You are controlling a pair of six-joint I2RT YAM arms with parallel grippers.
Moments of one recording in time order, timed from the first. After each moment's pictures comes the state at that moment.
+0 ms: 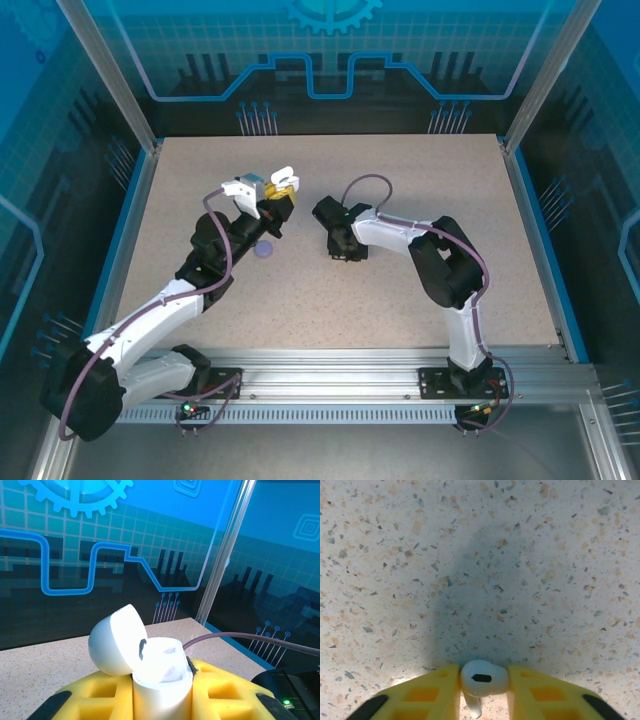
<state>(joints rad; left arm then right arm) -0.48 1.07 0.65 0.52 0.09 -0.25 0.70 2.06 1.44 -0.75 0.19 0.79</state>
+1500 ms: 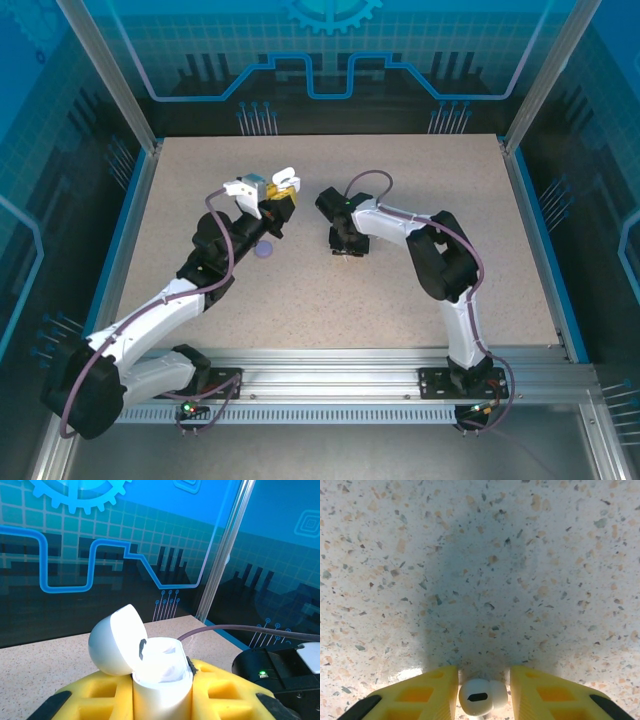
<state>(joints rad) -0.48 1.09 0.65 0.53 0.09 -0.24 0.66 2.12 1.56 -0.87 0.12 0.79</state>
